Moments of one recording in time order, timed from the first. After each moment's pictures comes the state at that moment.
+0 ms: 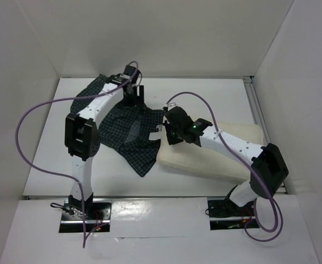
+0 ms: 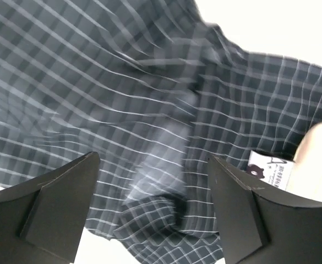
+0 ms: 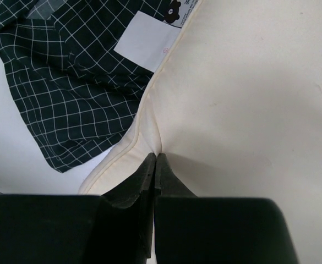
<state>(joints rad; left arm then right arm) -0.31 2.08 1.98 -0.95 -0.17 -0.37 0.77 1.50 1.14 -0.52 0.12 0.38</state>
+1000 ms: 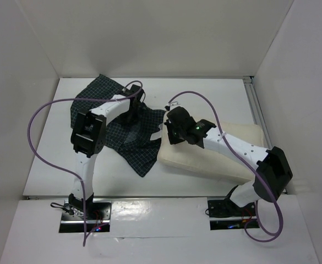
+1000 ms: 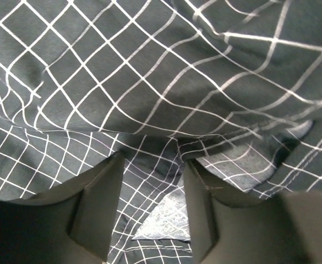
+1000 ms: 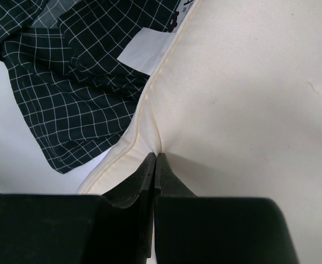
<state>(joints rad) -0.37 2.19 1.74 -0.85 -0.37 -0.49 0.77 1.45 1.13 -0.52 0.16 0.38</state>
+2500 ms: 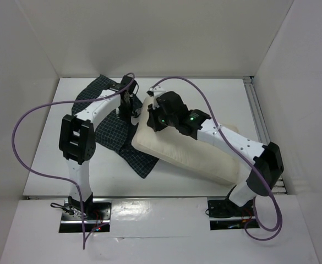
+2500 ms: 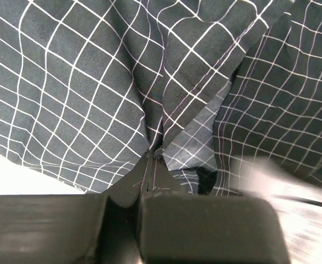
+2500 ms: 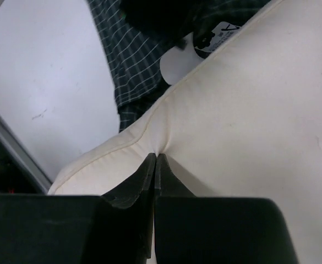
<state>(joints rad) -0.34 2.02 1.75 -0.96 -0.17 -0.42 0.81 1.53 1.37 -0.39 -0.02 0.27</state>
